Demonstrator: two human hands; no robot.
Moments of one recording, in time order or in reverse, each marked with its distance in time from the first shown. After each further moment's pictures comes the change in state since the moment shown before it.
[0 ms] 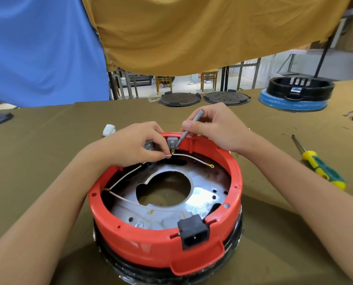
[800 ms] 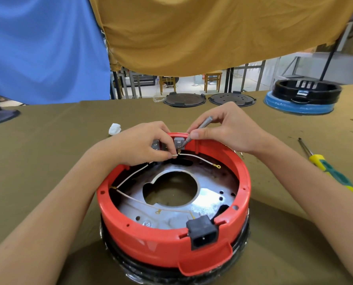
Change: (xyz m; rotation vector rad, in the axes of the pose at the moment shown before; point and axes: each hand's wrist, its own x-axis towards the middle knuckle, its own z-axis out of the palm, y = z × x) left_hand -0.001 0.002 -0.001 0.008 -0.013 0.001; right_hand -0.002 -0.002 -0.010 -0.071 -0.090 -0.126
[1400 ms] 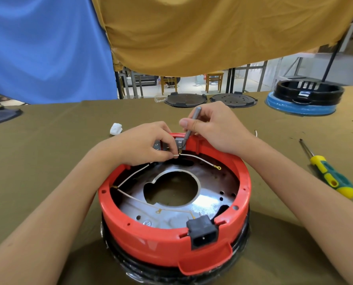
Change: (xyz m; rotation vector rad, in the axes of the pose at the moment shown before) left_hand 0.001 0.000 0.001 -0.002 0.009 0.032; right_hand 0.015 -0.008 0.025 -0.091 0.164 0.155
